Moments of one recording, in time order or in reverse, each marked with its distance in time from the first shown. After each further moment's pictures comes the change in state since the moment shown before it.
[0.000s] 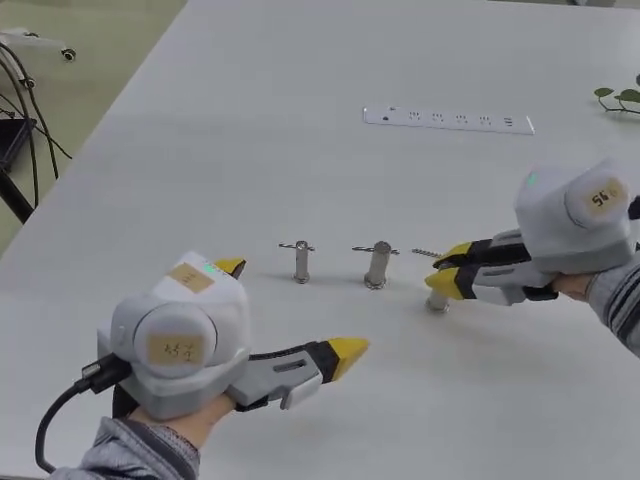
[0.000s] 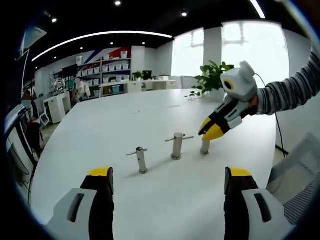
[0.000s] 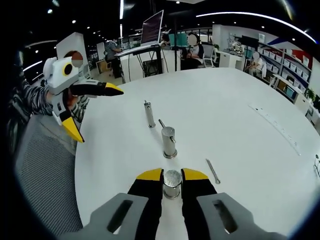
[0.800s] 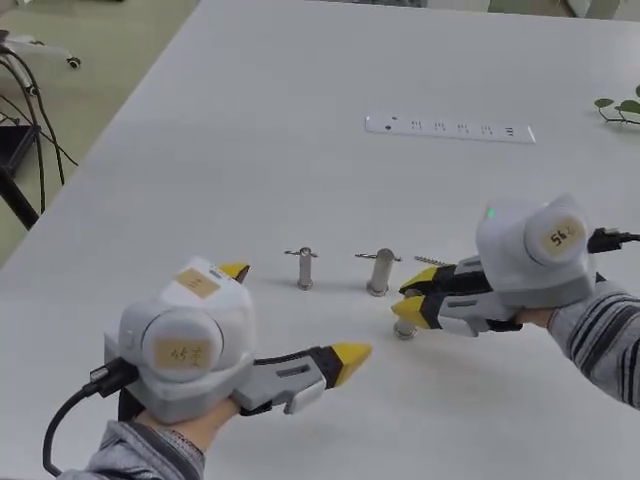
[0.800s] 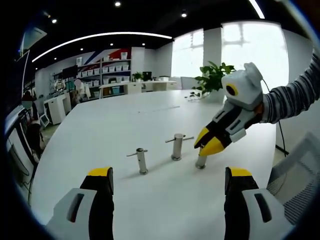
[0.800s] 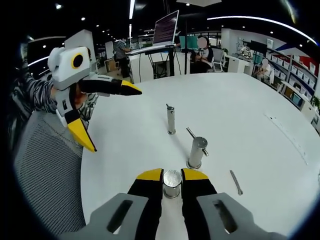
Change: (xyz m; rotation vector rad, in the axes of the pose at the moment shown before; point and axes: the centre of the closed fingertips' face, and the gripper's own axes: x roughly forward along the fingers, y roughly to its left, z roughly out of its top) left arm -0.002 0.001 0.001 0.006 -0.007 0.000; right arm 0.020 0.036 0.010 -0.056 -0.025 0.050
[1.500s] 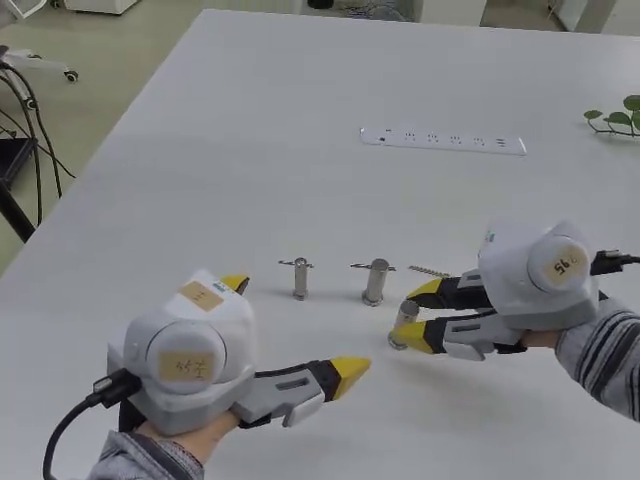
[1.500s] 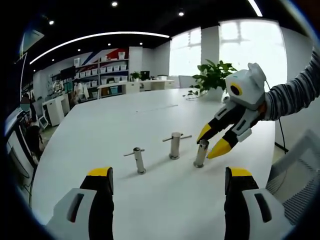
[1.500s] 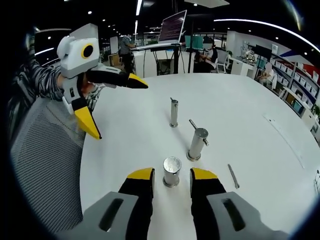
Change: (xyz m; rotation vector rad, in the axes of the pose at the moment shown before) left arm 0.001 -0.004 -0.002 0.017 0.009 -0.011; right arm -0.012 -0.002 -0.017 -0.058 0.018 -0.003
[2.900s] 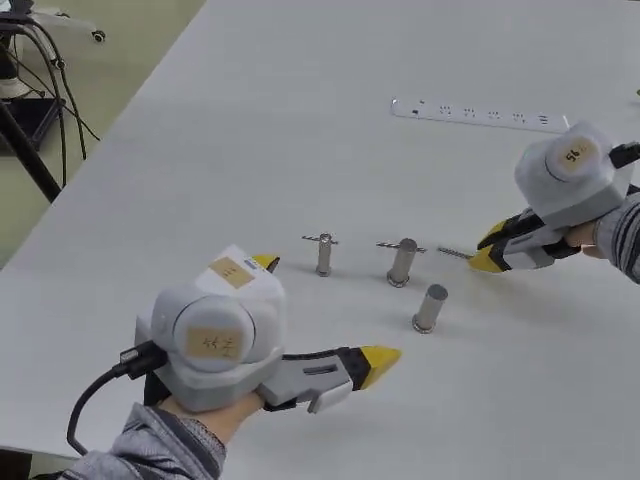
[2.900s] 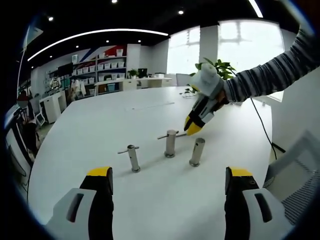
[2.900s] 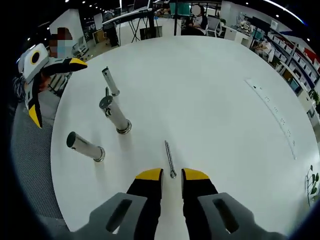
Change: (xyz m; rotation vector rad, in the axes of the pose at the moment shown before) left arm 0.005 -0.007 -0.004 -0.014 0.021 -0.031; right arm 0.011 -0.107 -0.041 0.056 0.318 -0.043
